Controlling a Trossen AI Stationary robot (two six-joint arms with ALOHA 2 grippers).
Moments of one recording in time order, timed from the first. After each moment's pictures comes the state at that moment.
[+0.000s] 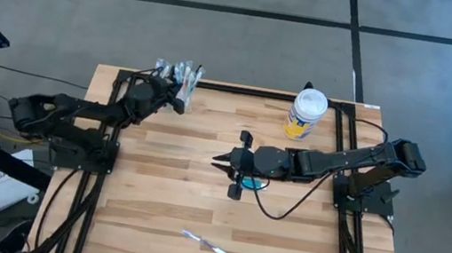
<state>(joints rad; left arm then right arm) 0.62 1.26 0.32 0.74 -0.41 -0.16 0.21 1.56 1.21 -0.01 0.29 0.03</state>
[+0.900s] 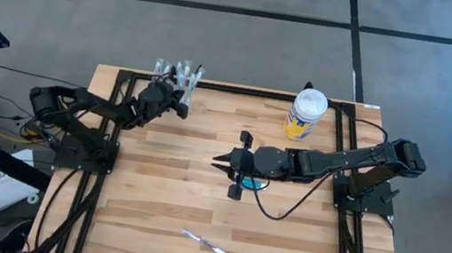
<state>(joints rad) 0.63 1.46 0.33 0.79 -0.39 -0.23 0.21 1.56 1.21 -0.02 0.29 0.02</state>
